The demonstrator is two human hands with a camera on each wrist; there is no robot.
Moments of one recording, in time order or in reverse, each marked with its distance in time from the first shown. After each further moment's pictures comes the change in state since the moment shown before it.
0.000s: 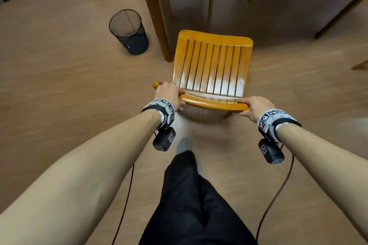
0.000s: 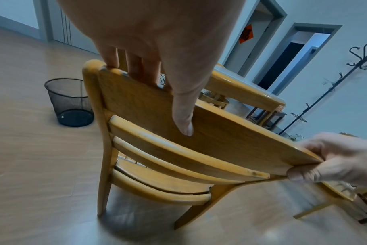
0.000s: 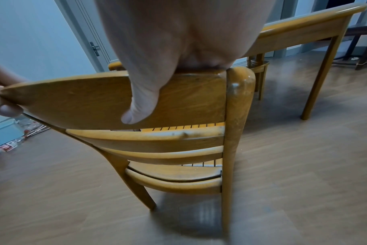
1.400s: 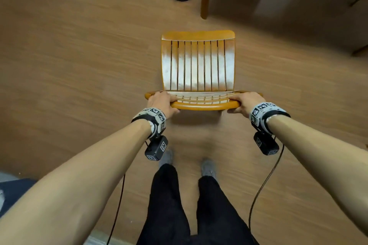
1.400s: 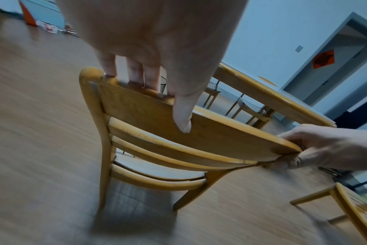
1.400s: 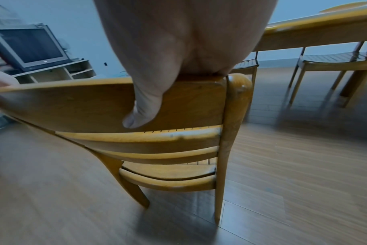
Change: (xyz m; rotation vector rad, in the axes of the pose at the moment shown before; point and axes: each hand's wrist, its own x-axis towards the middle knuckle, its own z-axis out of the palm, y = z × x) left_hand -0.358 0.161 0.201 -0.280 0.010 -0.447; right_hand -0.205 0.120 0.113 -0.357 -0.133 -0.495
